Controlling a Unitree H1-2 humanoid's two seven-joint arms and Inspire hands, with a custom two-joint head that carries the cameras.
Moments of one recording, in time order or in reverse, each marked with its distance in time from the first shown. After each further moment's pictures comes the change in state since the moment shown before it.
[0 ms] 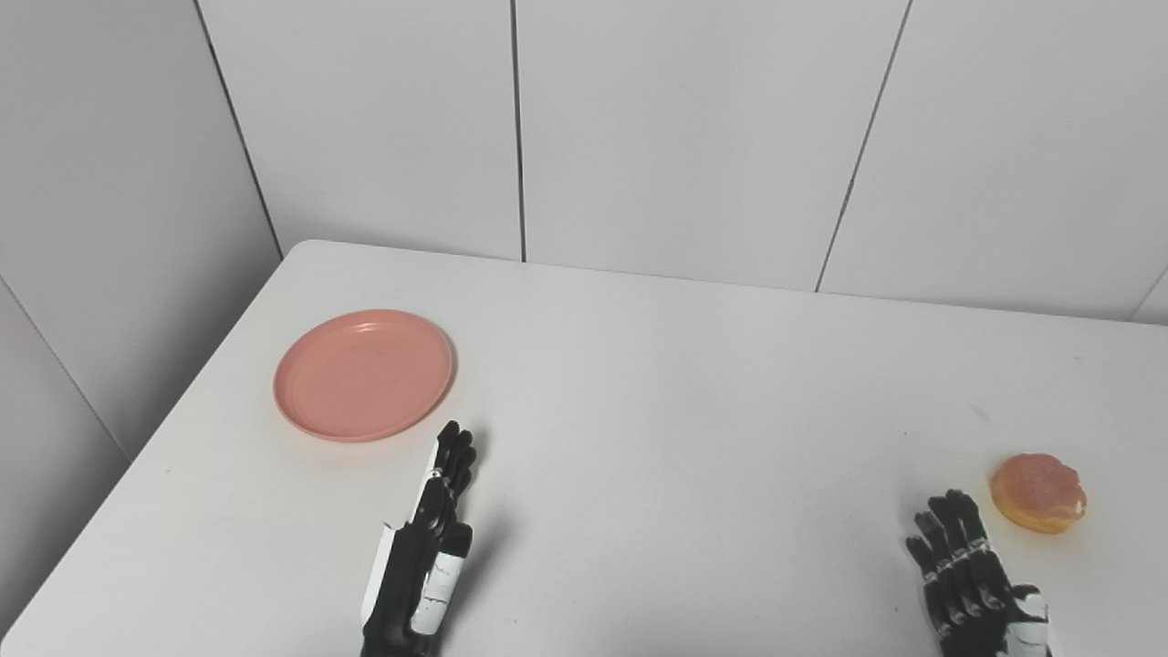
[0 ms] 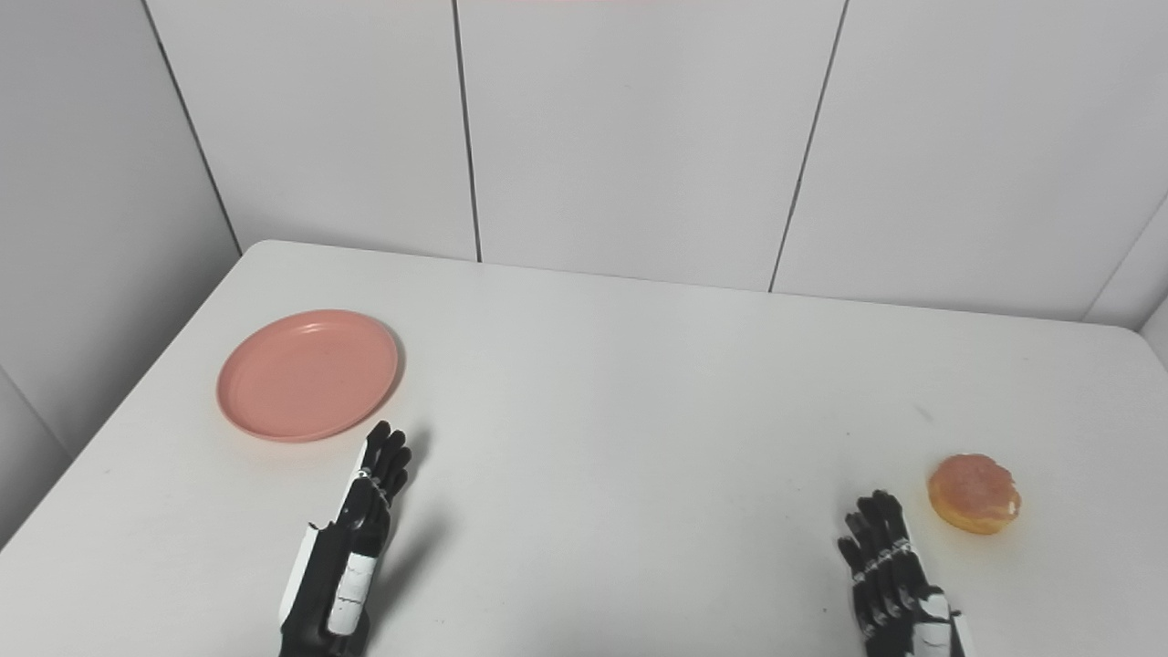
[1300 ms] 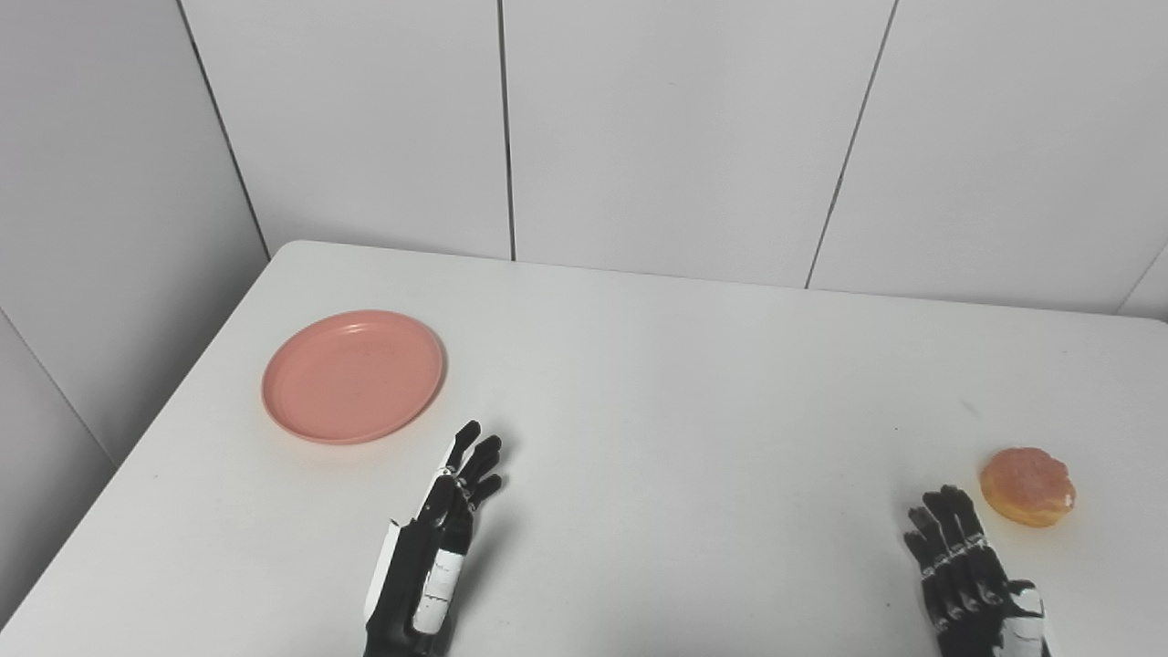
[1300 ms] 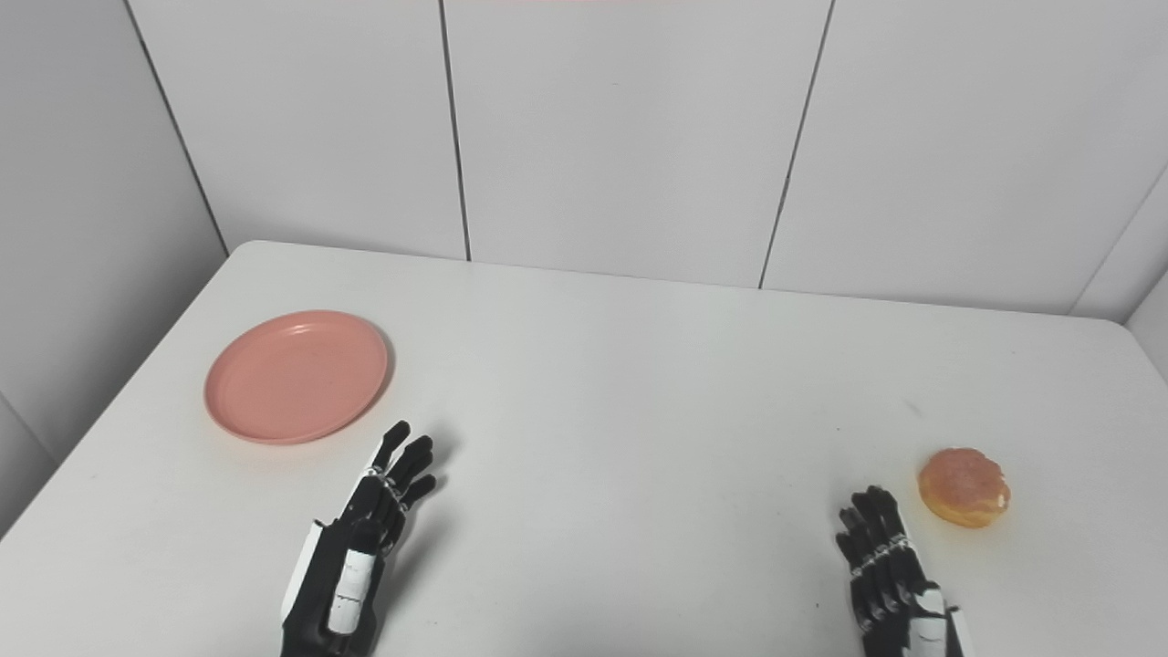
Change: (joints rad) left arm -0.004 0.008 0.039 -0.097 -0.066 0.028 -0.044; right arm -0.016 0.018 0.001 0.008 -0.003 -0.001 0.000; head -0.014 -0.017
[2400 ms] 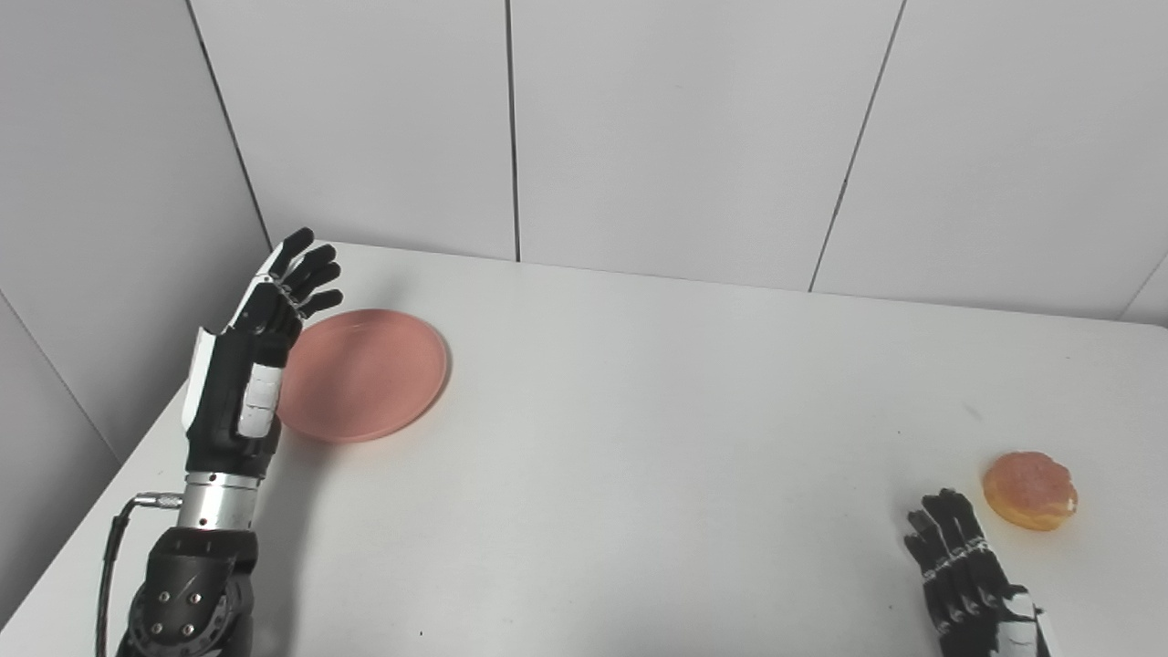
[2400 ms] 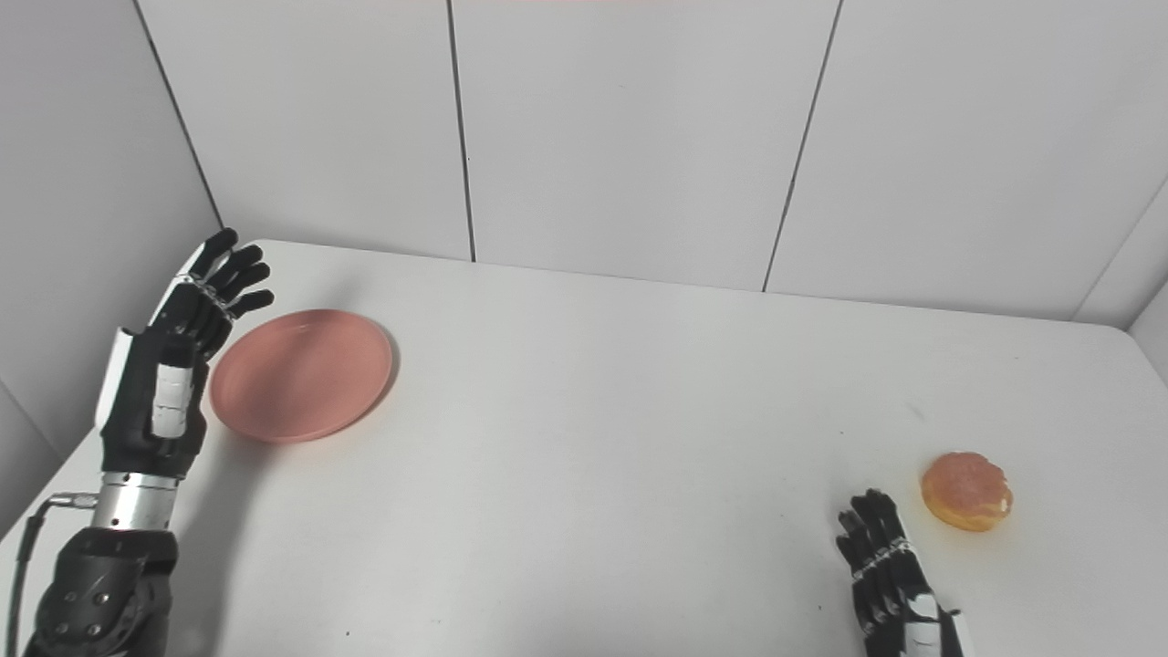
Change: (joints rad) left arm -0.317 0.304 0.268 0.064 -0.093 0.057 -0.003; right arm -0.006 -0.006 0.002 0.017 -0.013 -0.025 0.000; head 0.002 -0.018
